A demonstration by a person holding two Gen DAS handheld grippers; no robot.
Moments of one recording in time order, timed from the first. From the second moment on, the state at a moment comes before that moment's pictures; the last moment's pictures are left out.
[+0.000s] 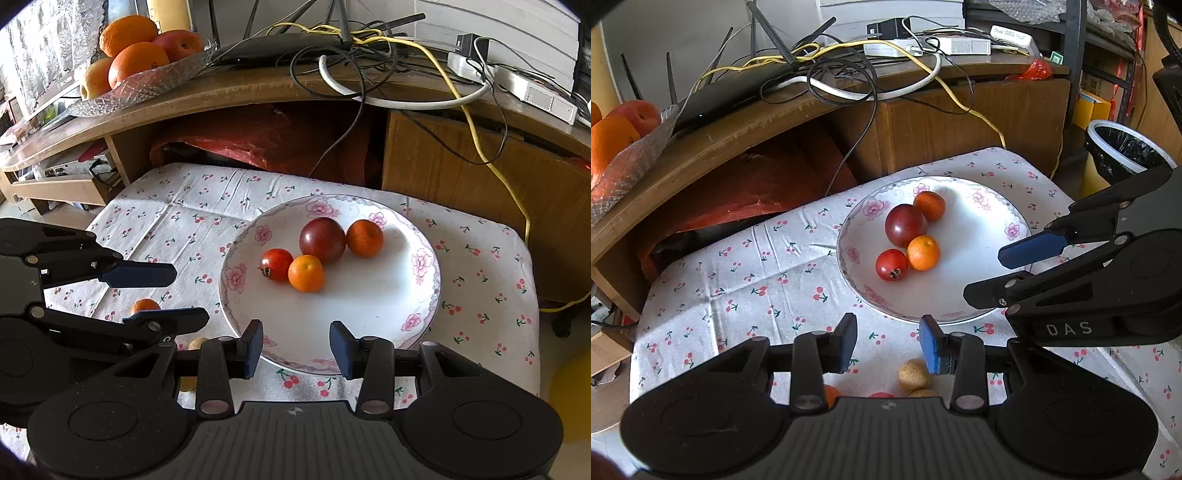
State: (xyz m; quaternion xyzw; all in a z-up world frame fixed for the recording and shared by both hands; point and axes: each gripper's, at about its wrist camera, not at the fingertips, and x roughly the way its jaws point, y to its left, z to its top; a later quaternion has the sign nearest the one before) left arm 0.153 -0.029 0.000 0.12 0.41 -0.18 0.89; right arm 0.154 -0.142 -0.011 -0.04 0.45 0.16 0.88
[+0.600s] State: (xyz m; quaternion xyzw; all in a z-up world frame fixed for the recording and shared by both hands) left arm 0.121 -0.006 -0.001 0.14 0.42 -0.19 0.88; right arm 0.136 -0.114 -0.013 -0.06 0.46 0.21 0.86
